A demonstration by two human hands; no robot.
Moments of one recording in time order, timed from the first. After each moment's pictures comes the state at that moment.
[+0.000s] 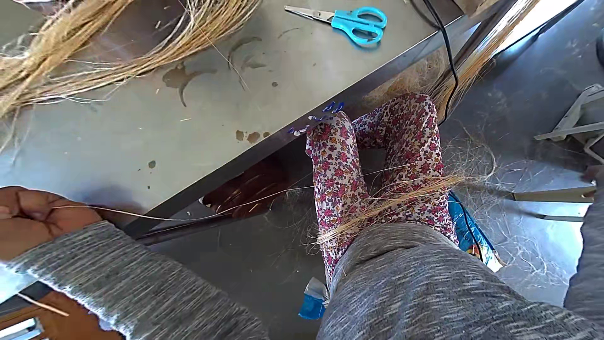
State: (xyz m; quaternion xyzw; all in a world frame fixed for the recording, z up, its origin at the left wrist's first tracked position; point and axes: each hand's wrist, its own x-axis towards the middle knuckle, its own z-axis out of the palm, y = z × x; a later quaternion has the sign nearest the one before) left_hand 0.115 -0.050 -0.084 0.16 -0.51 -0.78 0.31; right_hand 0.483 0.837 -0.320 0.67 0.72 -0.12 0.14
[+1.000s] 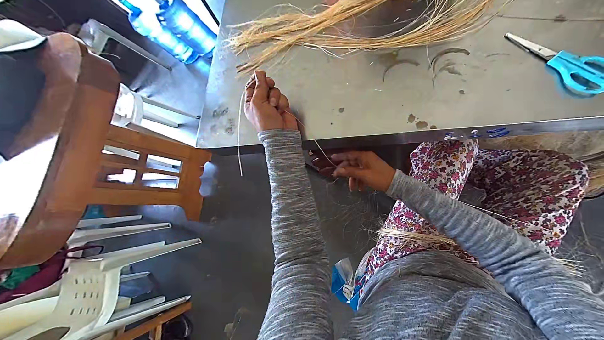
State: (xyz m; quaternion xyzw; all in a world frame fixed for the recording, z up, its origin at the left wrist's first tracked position) left_hand 0.087 -0.080 -0.109 0.11 -0.46 -0.80 0.36; right_hand 0.151 0.127 -0.179 -0.25 0.63 -0.66 0.33
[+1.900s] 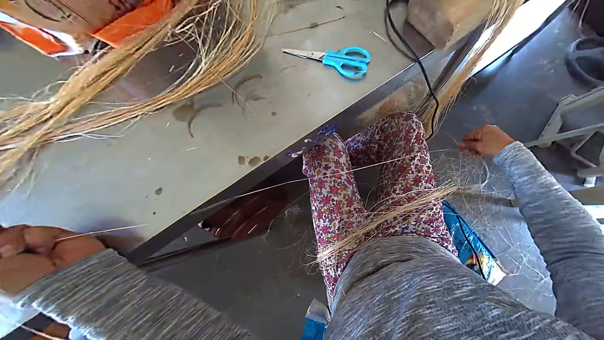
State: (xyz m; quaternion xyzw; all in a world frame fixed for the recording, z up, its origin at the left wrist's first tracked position) left_hand 0.126 -0.040 -0.076 0.14 -0.48 -0.81 0.30; right_hand 0.267 0.609 -0.226 0.20 0.93 -0.24 0.17
